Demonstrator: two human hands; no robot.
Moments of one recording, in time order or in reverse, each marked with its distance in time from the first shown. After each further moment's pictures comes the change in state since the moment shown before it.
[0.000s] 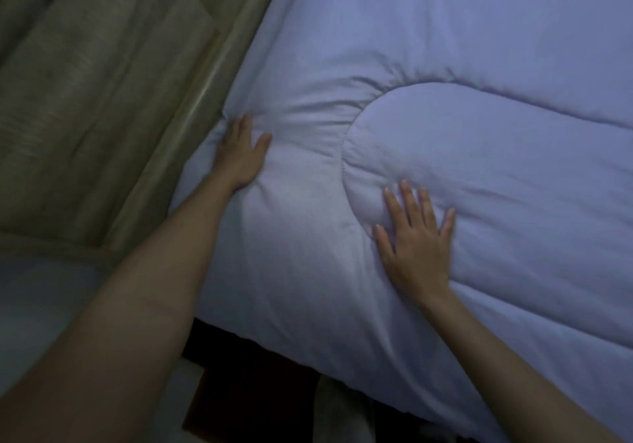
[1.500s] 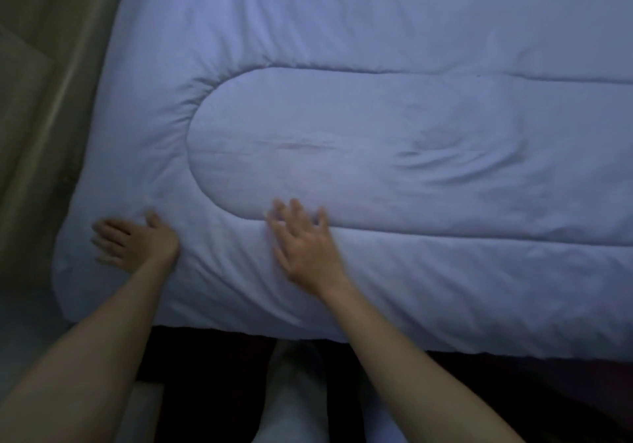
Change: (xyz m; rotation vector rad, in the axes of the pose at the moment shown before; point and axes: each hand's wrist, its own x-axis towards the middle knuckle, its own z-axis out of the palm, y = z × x) left_hand -0.182 0.079 0.083 0.069 0.345 -0.606; right_hand -0.104 0.086 -0.024 0.124 -0.022 -0.119
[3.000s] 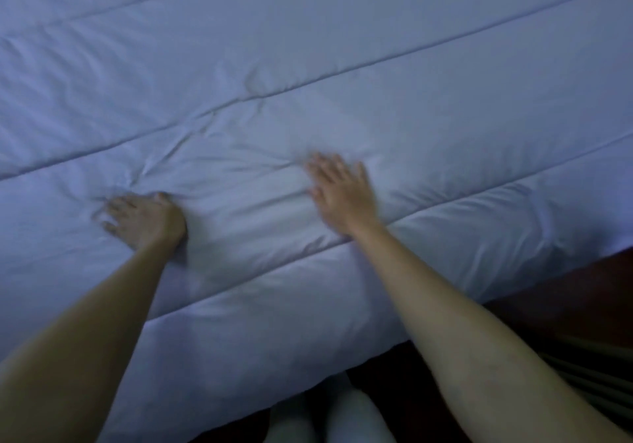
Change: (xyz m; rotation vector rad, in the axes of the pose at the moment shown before) left_hand -0.298 0.307 0.106 0.174 -0.144 0.623; right_hand -0.097 0.409 -0.136 -0.028 -0.045 0.493
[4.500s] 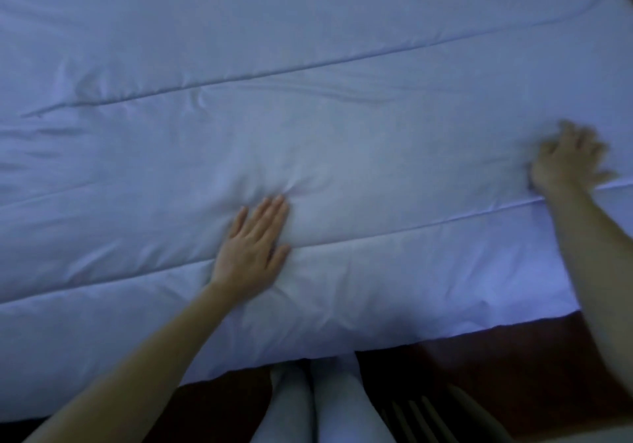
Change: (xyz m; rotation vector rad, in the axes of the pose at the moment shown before) left_hand -0.325 0.298 0.135 0.139 0.038 1.082; right_hand -0.022 0.620 -0.177 0.075 0.226 0.891
